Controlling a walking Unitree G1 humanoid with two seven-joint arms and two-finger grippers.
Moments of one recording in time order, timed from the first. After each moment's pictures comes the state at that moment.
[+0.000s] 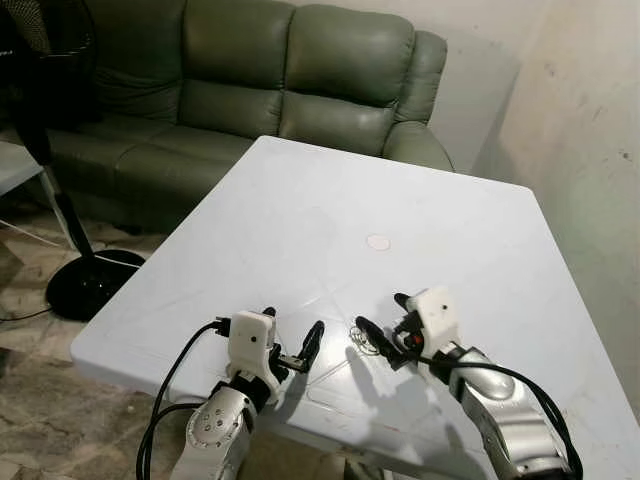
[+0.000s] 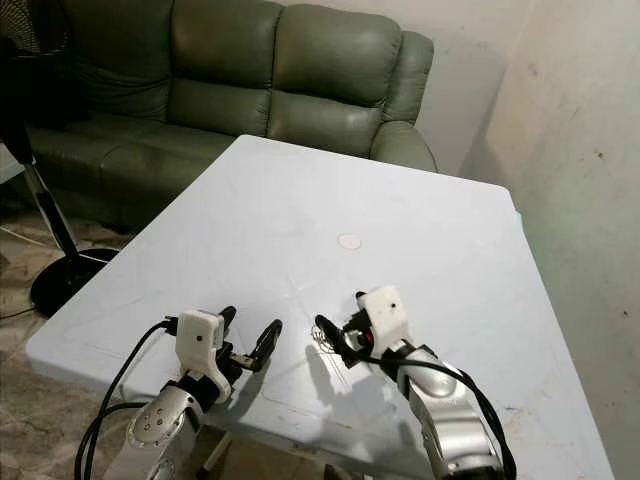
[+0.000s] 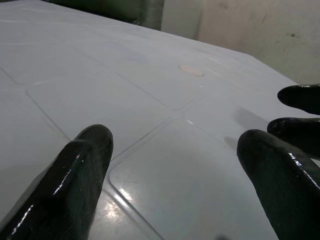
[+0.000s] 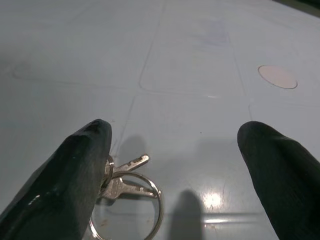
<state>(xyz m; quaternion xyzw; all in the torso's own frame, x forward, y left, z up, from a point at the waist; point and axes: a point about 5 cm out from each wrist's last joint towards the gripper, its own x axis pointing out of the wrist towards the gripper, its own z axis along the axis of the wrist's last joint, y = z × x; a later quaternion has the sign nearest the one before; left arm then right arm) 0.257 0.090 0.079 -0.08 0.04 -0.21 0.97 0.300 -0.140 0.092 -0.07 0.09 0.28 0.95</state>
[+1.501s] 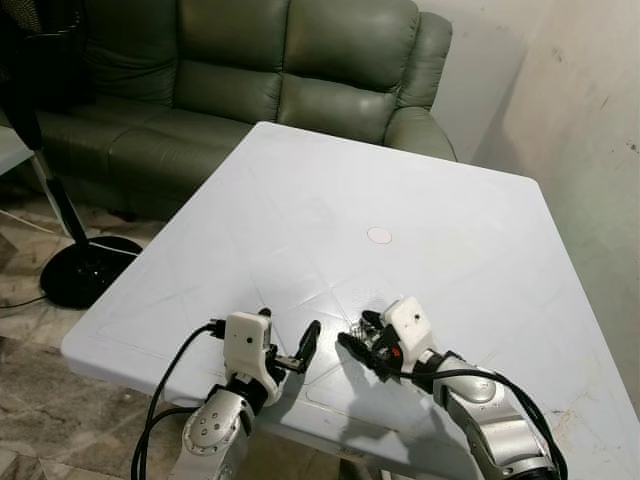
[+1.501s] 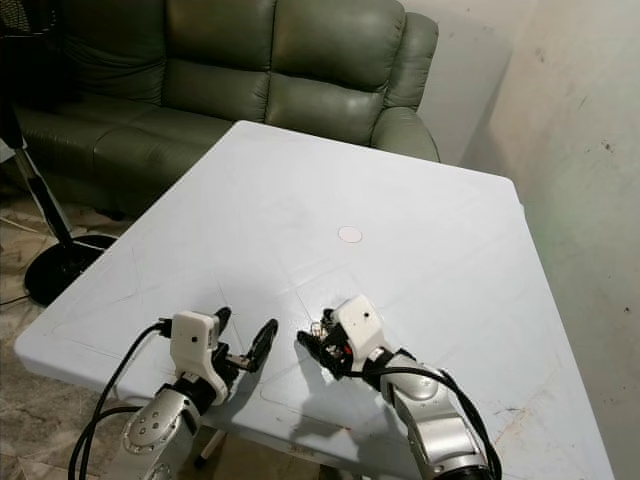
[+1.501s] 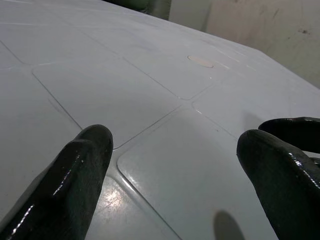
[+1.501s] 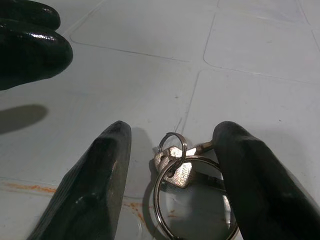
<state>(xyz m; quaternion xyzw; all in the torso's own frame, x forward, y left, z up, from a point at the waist) 0.253 0.093 0.084 -0.08 0.04 -0.20 0.98 0.289 -0.119 0.084 -0.07 0.10 0.36 0.92</state>
